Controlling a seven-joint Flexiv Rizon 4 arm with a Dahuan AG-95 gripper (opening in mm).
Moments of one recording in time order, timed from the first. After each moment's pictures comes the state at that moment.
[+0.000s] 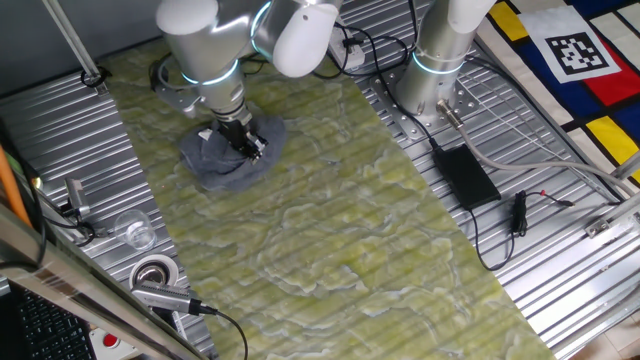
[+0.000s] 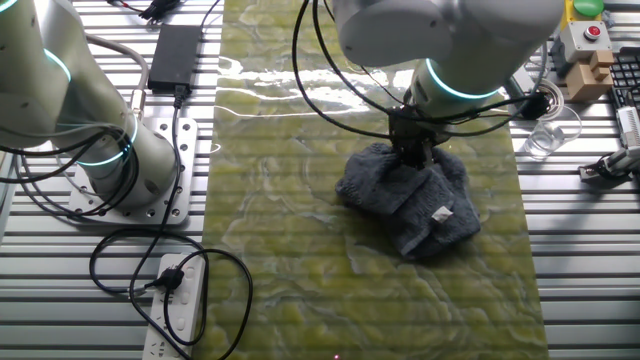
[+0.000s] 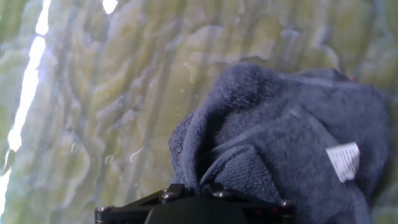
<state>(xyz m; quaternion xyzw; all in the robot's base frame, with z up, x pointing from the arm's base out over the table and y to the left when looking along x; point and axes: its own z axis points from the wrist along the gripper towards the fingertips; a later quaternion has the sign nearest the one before) 0.508 0.007 0.064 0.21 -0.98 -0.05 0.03</state>
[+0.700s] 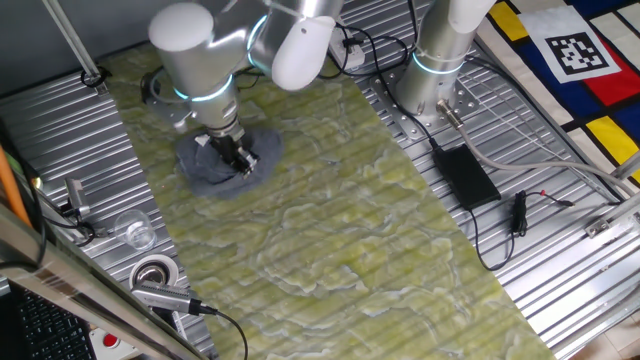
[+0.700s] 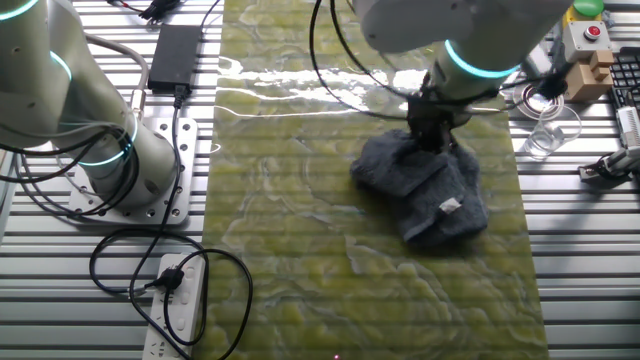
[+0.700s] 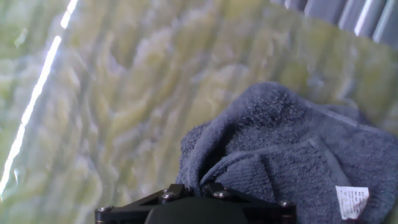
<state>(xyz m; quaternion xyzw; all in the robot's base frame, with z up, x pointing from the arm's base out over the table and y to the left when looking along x) 0.551 0.045 0.060 0.19 -0.98 -0.04 0.01</state>
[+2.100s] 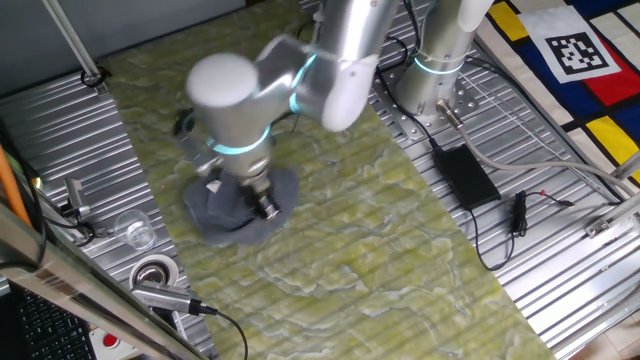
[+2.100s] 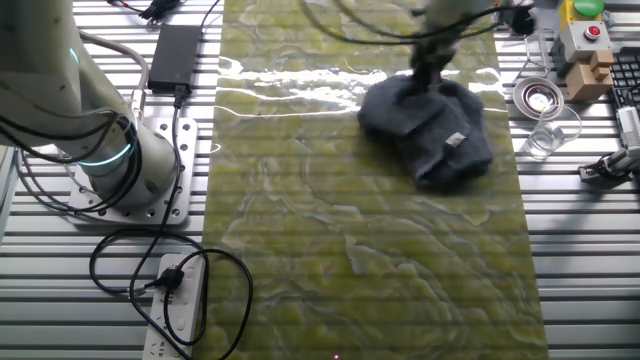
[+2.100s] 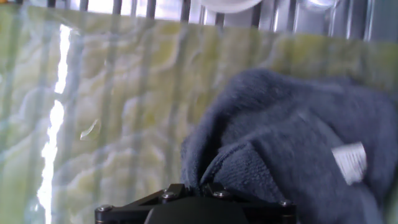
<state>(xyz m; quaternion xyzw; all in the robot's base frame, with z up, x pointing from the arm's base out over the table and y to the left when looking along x) 0.521 0.141 0.064 0.07 -1.00 -0.05 0.00</state>
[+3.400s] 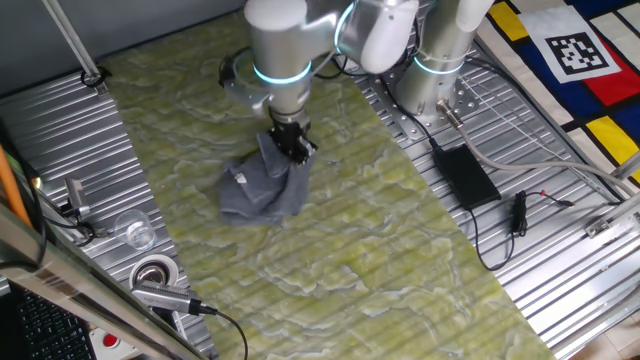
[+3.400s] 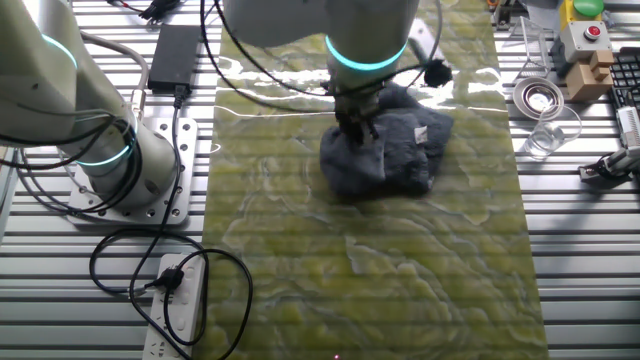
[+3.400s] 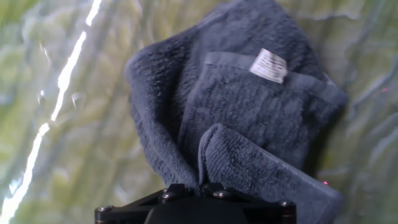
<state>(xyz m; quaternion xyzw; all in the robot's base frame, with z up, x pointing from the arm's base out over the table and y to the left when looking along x) 0.413 0.040 0.061 0.22 -0.97 -0.05 -0.01</state>
